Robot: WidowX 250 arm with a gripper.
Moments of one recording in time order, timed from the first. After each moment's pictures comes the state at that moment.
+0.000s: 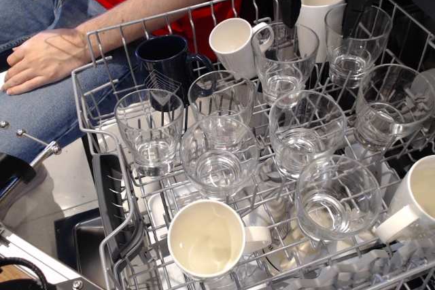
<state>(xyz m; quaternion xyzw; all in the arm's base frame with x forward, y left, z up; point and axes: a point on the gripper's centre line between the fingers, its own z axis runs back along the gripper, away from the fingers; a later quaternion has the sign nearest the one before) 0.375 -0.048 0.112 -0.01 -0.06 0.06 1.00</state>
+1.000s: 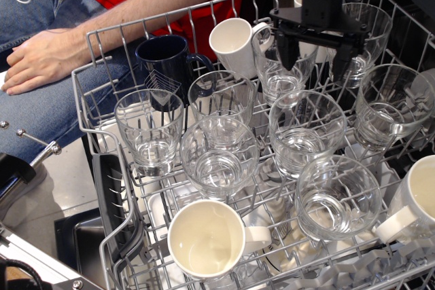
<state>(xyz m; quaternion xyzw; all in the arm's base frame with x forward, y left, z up) 0.394 -0.039 0.042 -0.03 -0.06 0.02 1.00</state>
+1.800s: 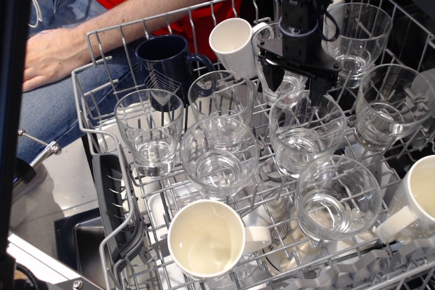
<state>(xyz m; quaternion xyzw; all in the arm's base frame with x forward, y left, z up) 0.406 -0.019 -0.011 0.00 -0.11 -0.02 0.99</state>
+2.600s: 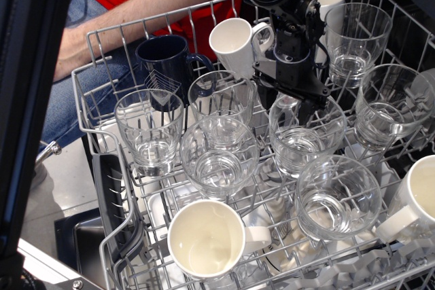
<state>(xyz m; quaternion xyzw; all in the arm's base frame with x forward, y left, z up) 0.407 -0.012 -0.048 0.02 -0.10 -0.02 0.99</state>
